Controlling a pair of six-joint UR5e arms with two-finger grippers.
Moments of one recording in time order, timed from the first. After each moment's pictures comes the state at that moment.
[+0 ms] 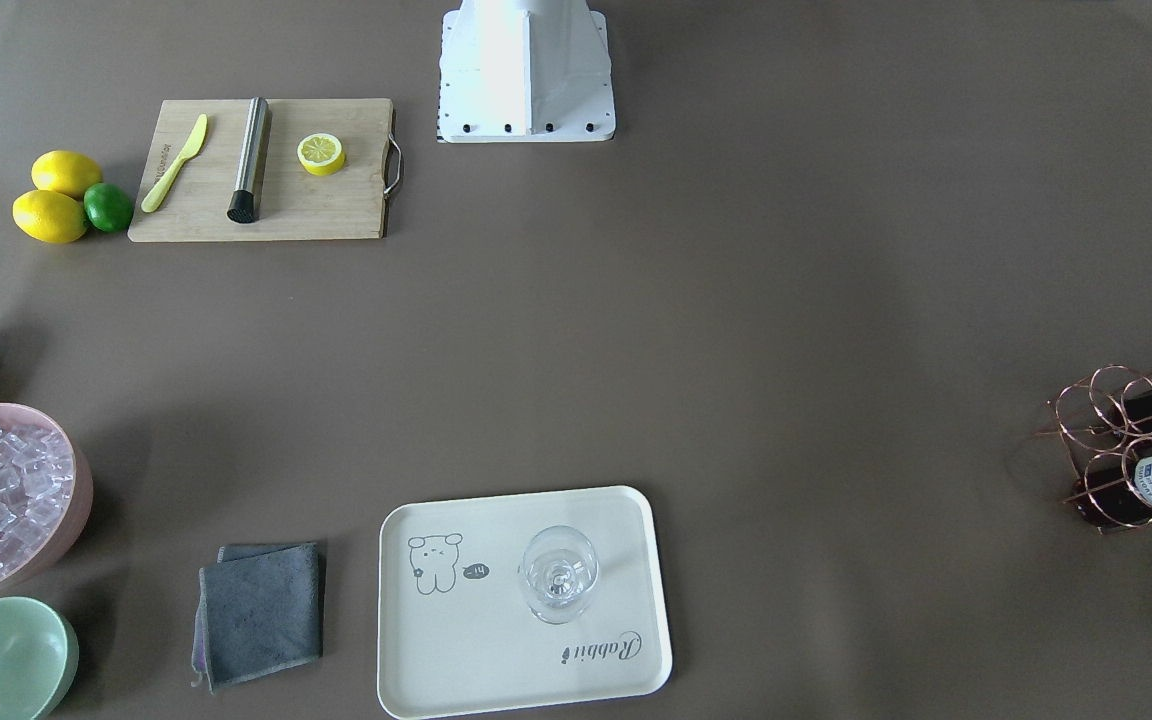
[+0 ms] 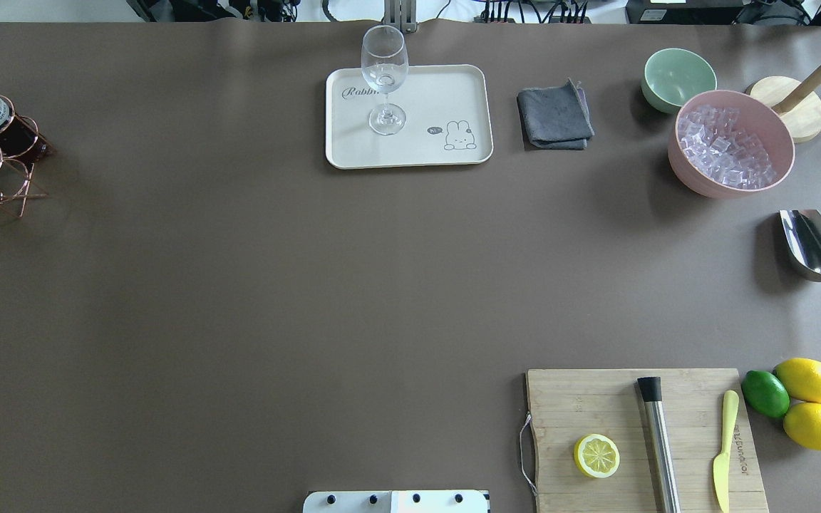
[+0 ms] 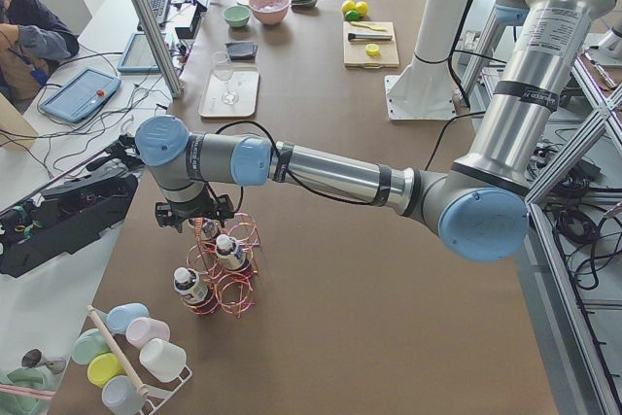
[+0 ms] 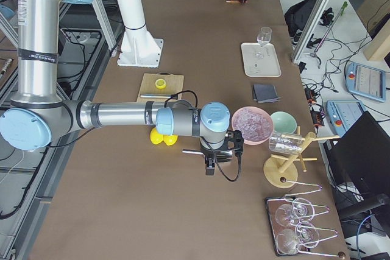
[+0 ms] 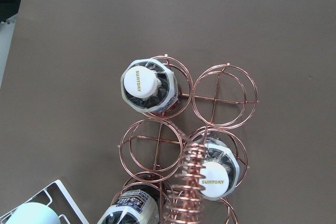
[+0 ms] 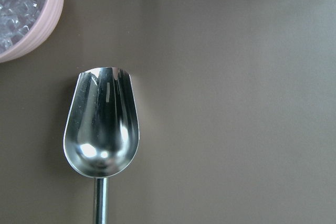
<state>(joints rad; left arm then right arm) -1.62 -1.91 -1.46 -1.43 -2.41 1.34 1.57 -1.68 1.75 -1.63 2.36 -0.02</state>
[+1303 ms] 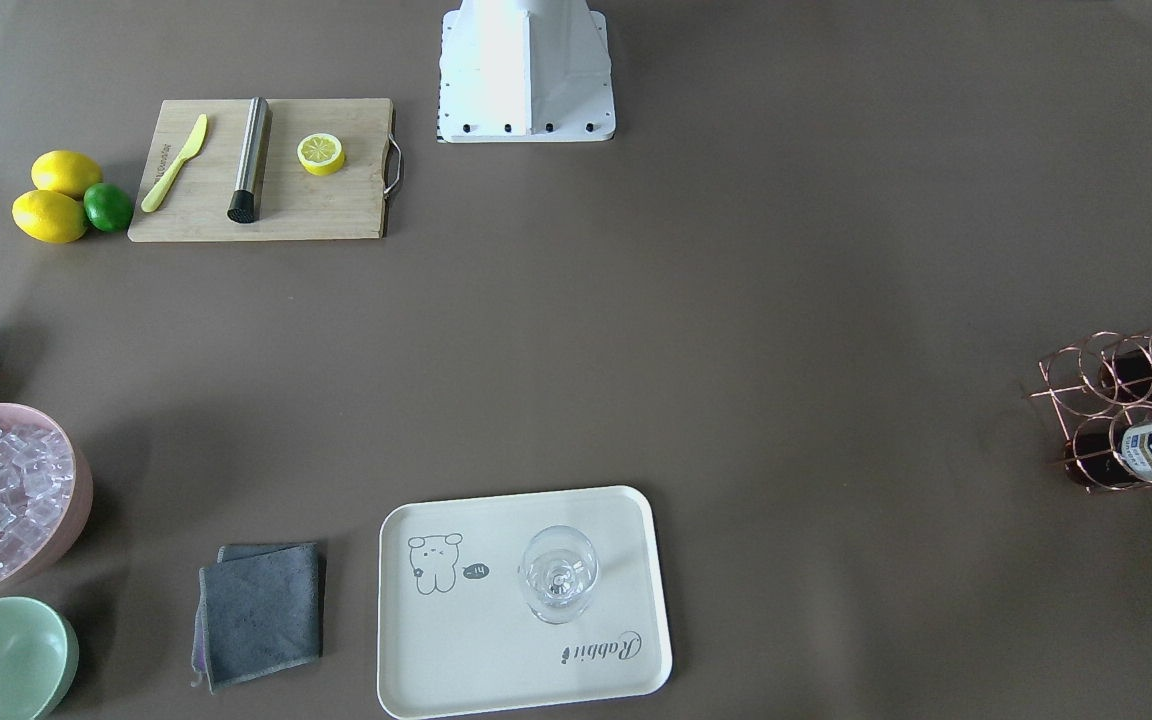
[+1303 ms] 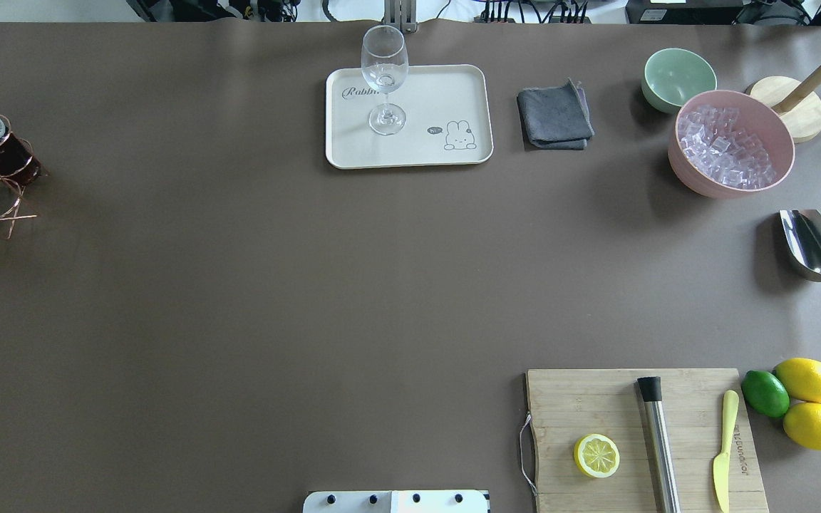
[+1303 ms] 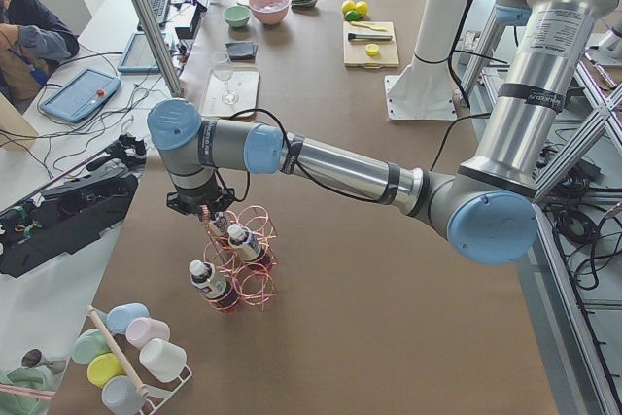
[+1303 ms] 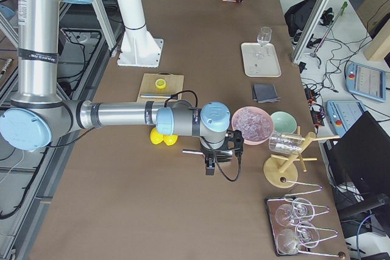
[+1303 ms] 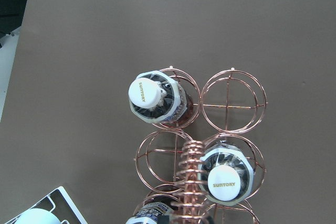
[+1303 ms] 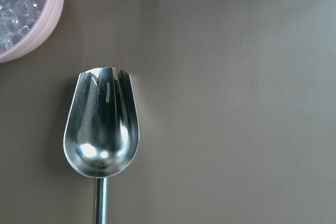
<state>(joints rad) -1.63 -1.88 -1.56 -1.39 -2.43 1.33 1.57 -1.68 1.75 -1.63 2.36 -0.02</state>
